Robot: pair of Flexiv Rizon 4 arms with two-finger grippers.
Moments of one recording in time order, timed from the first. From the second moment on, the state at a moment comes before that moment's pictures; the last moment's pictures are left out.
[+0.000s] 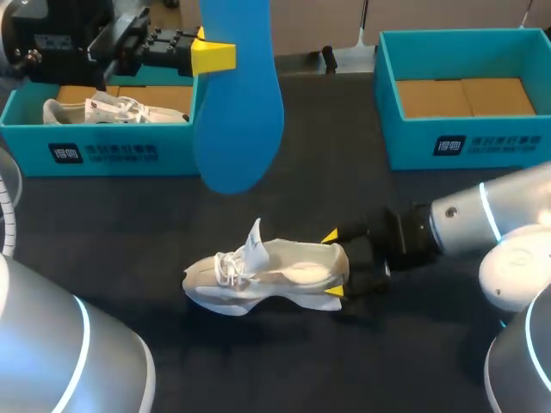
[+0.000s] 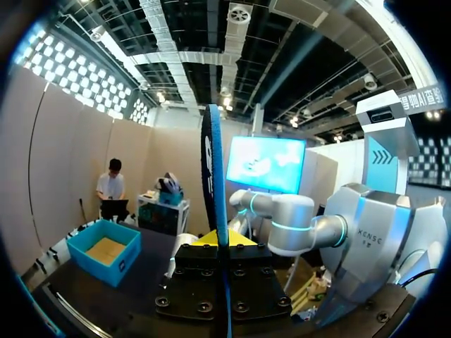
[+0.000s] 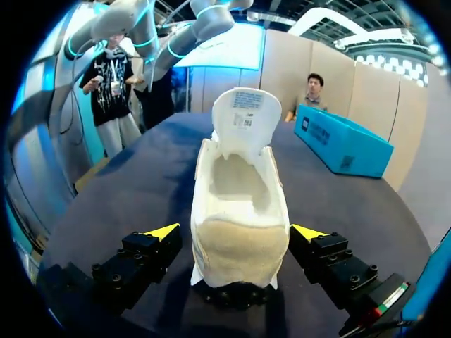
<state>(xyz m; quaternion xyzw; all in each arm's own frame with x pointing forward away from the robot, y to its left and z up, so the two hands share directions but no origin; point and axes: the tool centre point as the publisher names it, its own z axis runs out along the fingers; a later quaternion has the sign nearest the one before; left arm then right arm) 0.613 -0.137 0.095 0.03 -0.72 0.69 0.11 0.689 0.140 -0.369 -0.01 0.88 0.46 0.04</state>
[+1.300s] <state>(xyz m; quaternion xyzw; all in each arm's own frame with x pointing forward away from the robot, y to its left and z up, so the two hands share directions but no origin) 0.614 -0.137 0.095 0.03 -0.72 0.69 0.11 0.694 0.151 -0.314 0.03 0.99 0.16 0.01</state>
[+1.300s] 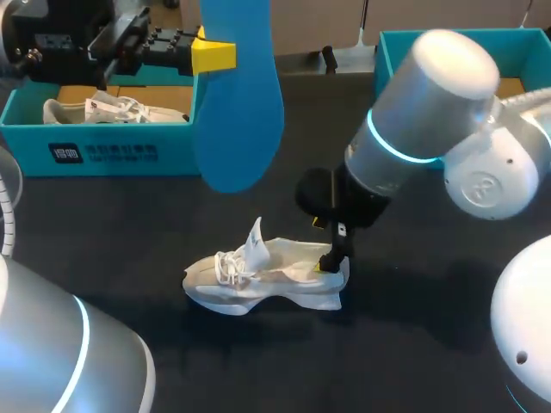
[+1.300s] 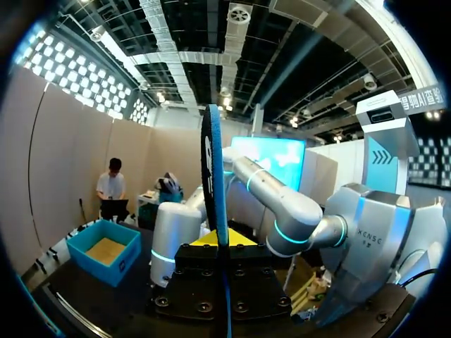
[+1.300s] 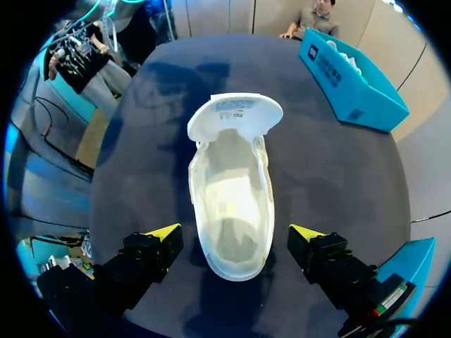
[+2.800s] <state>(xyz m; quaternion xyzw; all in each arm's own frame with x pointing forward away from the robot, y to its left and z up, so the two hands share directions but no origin) 0.614 -0.137 0.095 0.03 -0.72 0.69 0.11 0.737 0.182 -0.325 -0.01 1.00 0.03 0.01</state>
